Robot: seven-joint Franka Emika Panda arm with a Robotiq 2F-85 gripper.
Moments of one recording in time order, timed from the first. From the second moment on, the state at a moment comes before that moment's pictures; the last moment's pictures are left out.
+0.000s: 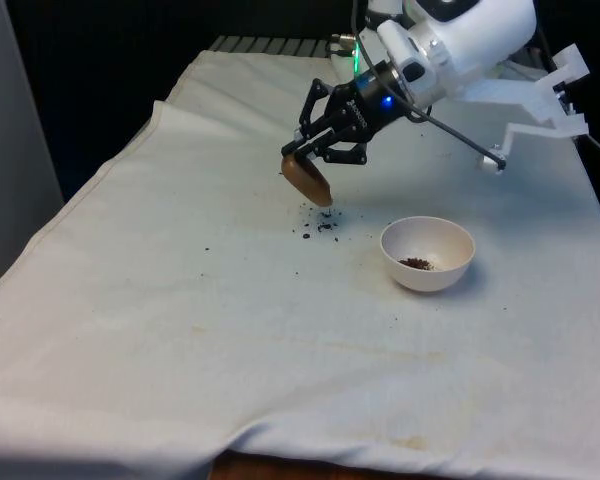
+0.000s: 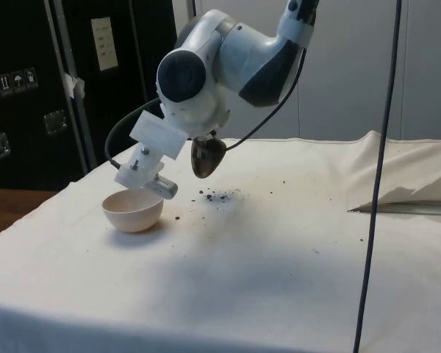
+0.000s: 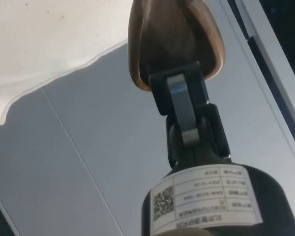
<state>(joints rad) -0.05 0.40 0.19 -2.18 -1.44 2.03 1.17</state>
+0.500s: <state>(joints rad) -0.05 0.39 0.12 -2.20 -1.41 2.16 1.17</state>
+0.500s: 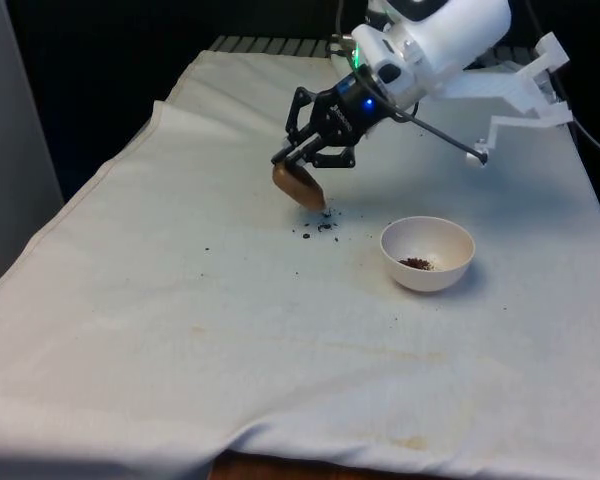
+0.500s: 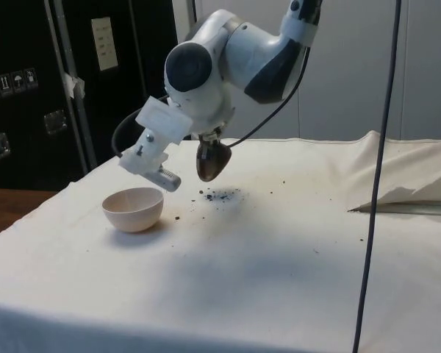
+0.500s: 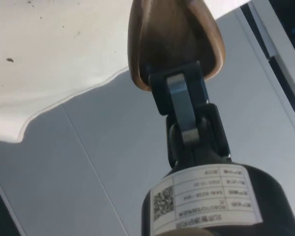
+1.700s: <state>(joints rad) -0.05 0.37 -0.06 -2.24 -1.36 2.45 1.12</state>
